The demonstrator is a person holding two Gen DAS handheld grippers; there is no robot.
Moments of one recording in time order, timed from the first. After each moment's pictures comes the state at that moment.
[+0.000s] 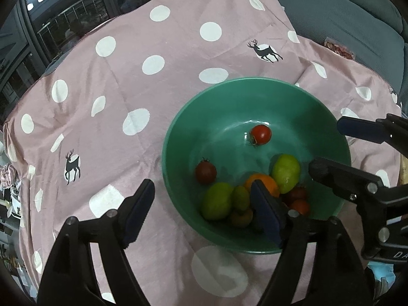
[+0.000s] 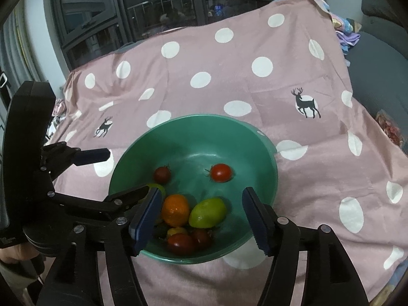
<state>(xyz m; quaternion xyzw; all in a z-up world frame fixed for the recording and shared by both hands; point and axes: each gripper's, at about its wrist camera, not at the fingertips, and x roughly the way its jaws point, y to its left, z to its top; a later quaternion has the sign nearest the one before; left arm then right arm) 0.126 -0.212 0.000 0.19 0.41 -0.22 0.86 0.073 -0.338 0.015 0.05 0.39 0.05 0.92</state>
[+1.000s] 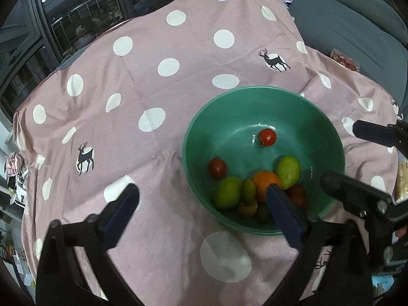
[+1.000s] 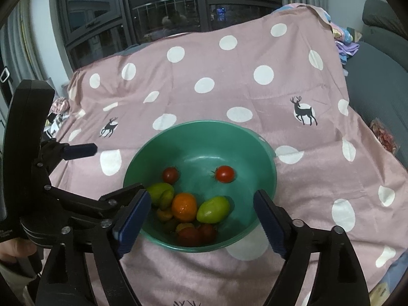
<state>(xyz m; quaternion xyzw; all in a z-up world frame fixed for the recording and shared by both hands) 0.114 -0.193 0.018 0.17 0.40 -0.20 0.88 0.059 -0.326 0.032 0.03 0.38 0.05 0.92</state>
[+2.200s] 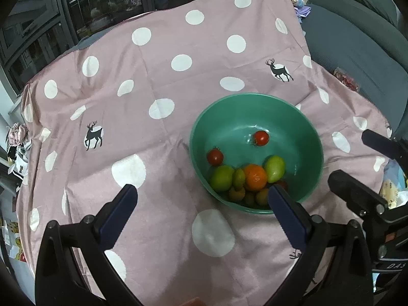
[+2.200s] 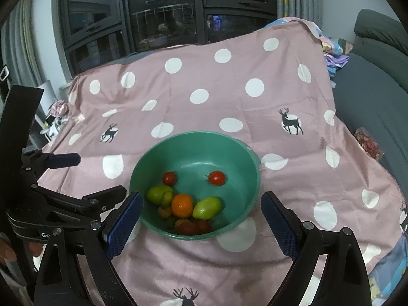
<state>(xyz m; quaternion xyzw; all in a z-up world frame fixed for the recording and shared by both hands) 0.088 -0.176 0.047 0.11 0.43 -0.18 0.88 0.033 -0.327 0.060 0.02 0.36 0.03 0.93</state>
